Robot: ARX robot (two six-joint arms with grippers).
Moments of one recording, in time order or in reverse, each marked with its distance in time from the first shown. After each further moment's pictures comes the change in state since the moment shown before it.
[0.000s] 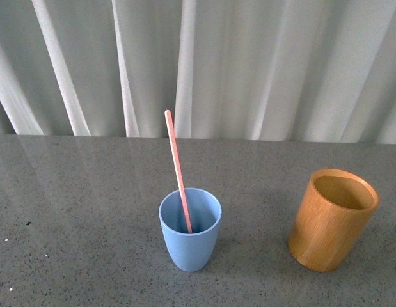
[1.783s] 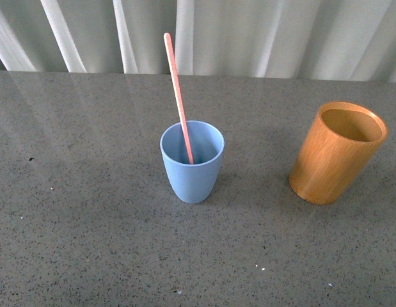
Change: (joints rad) left arm 0.000 -0.001 0.000 0.000 0.000 0.000; right arm 0.000 -0.204 0.000 -0.211 0.002 0.001
